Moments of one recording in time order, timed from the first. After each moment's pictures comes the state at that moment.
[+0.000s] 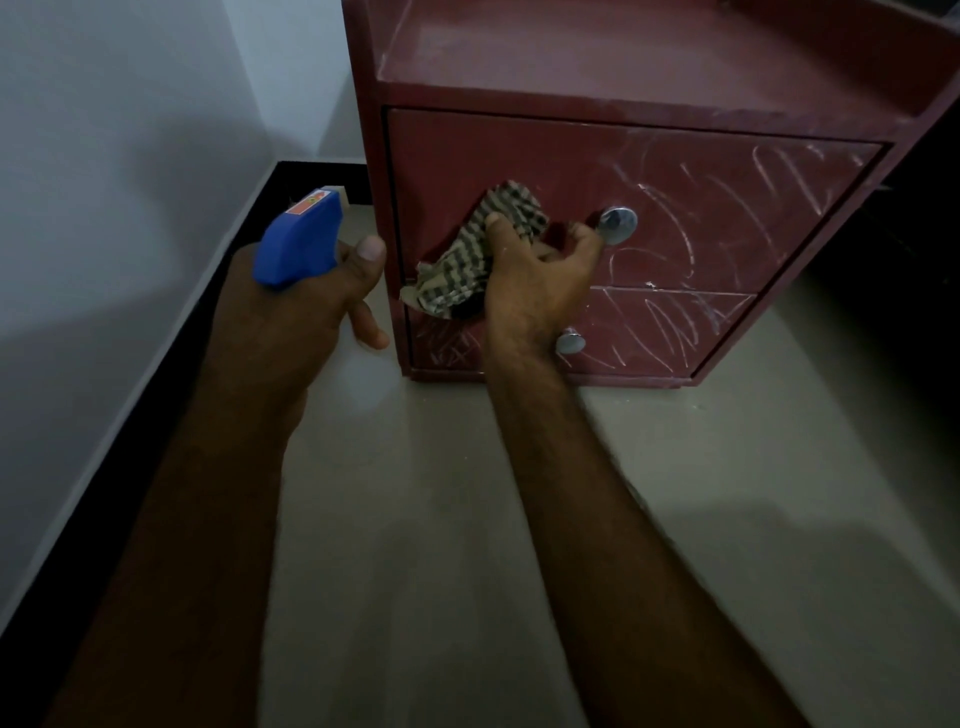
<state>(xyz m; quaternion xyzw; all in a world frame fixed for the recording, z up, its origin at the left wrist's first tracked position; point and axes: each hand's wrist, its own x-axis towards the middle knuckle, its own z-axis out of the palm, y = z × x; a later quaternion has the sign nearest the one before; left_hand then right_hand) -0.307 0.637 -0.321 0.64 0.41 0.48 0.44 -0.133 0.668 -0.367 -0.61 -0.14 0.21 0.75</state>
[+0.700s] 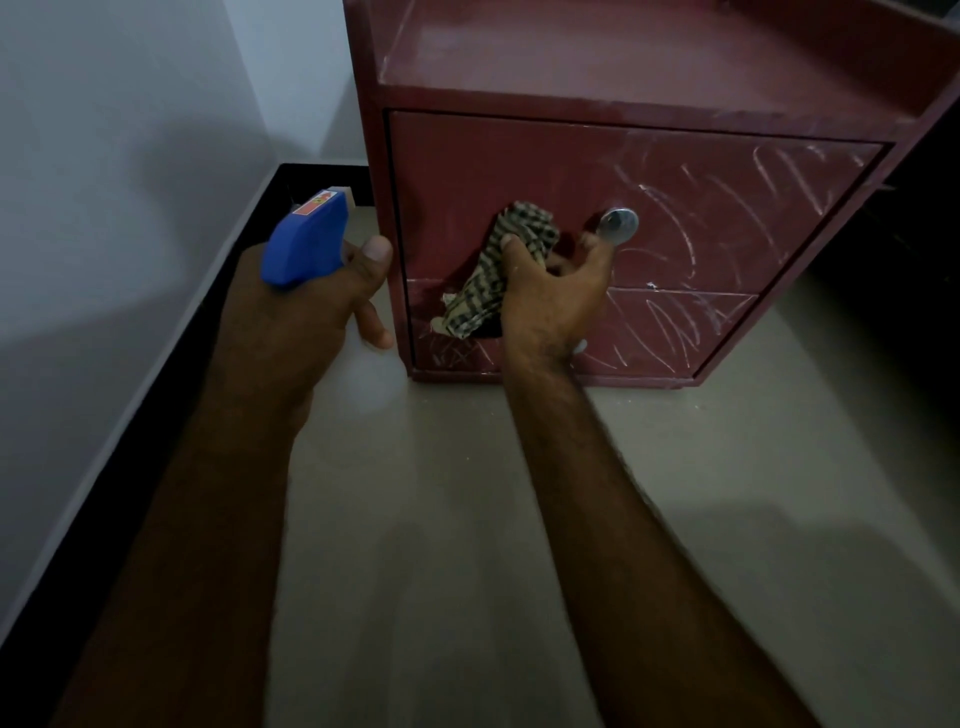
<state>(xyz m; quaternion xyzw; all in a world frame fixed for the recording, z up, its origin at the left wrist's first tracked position) -0.304 0.635 -0.319 0.63 0.42 0.47 0.45 -0.120 0.660 -0.379 -0.64 -0.17 0.15 0.74</state>
